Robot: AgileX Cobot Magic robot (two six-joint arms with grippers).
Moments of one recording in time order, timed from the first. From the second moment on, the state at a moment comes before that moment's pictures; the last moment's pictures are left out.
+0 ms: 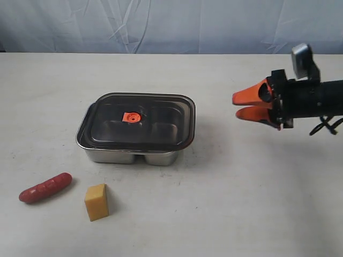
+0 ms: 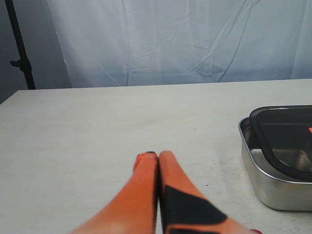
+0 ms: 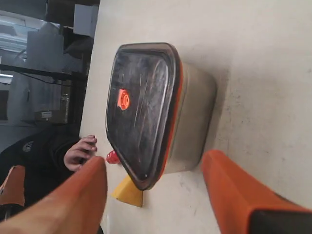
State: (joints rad) left arm -0.02 0.00 0.00 0.00 0.22 0.00; right arm 0.00 1.96 -0.90 1.49 1.20 -1.26
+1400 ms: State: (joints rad) left arm -0.02 0.00 0.00 0.00 0.22 0.00; right arm 0.24 2.09 -1.06 1.69 1.20 -1.33
